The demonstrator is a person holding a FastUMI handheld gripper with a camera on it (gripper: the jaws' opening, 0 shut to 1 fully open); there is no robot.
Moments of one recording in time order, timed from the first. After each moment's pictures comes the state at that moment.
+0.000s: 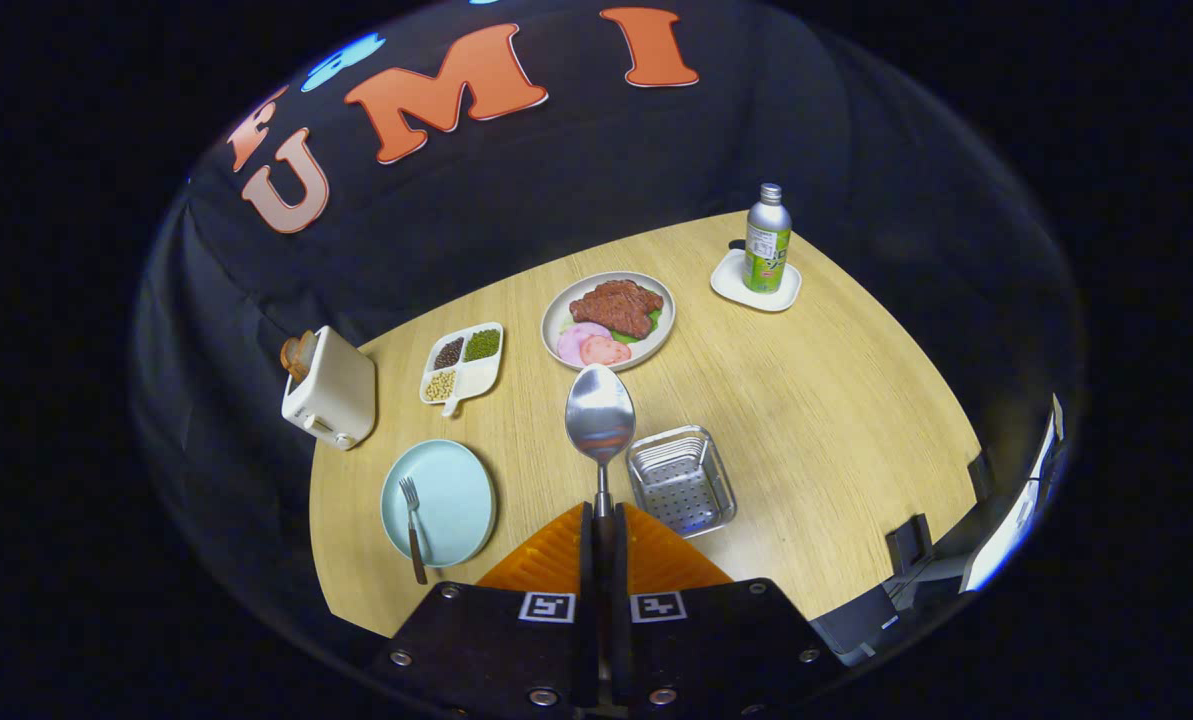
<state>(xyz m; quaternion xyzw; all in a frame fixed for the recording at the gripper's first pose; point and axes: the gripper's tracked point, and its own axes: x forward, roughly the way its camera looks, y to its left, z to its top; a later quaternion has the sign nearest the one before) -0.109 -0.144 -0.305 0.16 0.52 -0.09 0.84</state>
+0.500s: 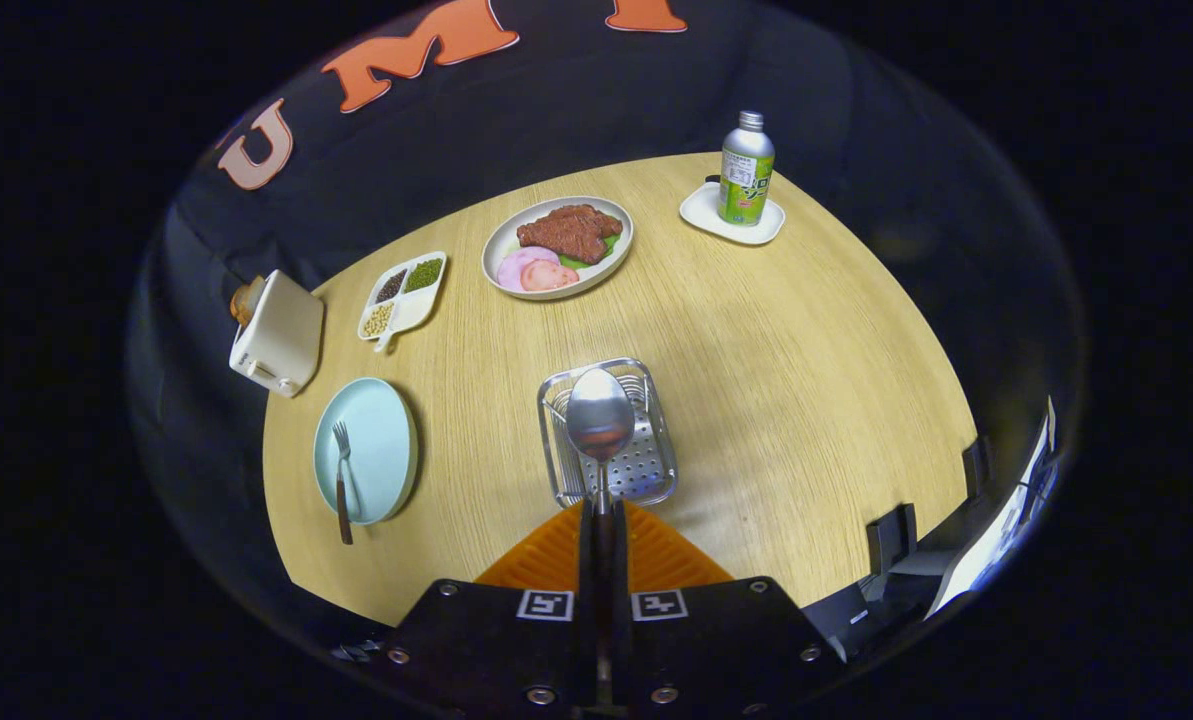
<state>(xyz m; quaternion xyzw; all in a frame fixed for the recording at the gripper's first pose) -0.132 -0.173 -0.371 0.13 0.59 -0.08 0.79</state>
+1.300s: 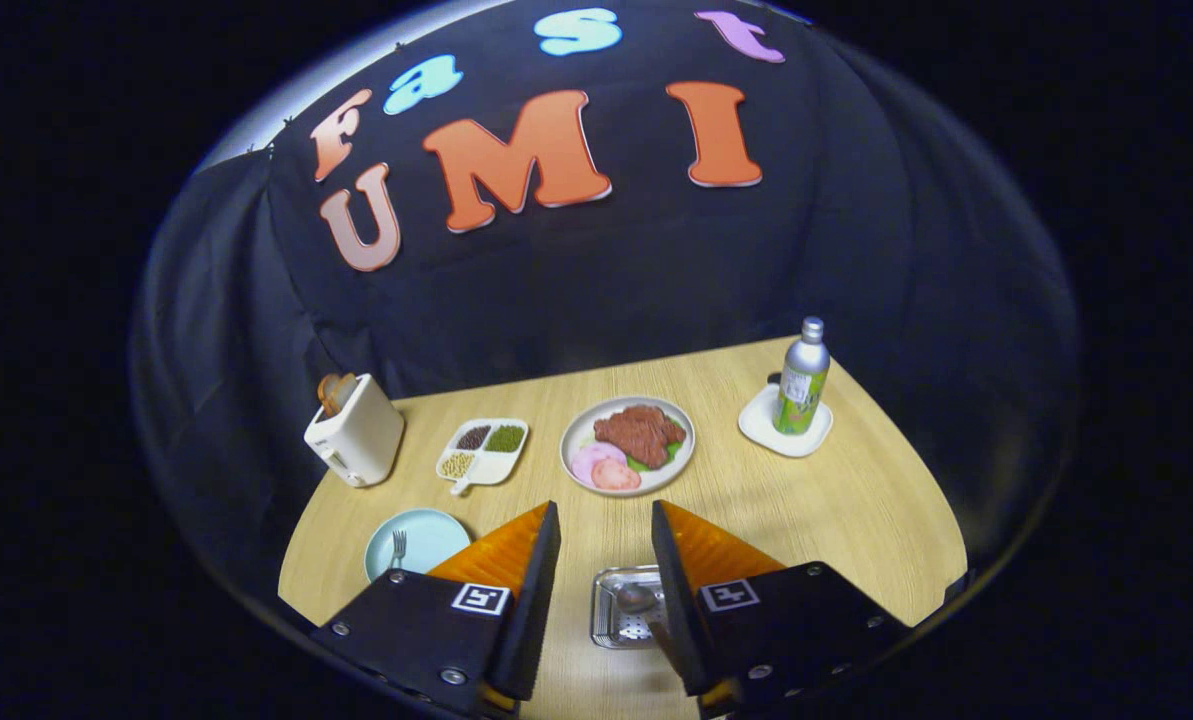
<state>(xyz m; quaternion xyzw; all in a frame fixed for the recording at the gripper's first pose) -0.013 -0.171 -0.243 0.11 0.31 0.00 0.95</state>
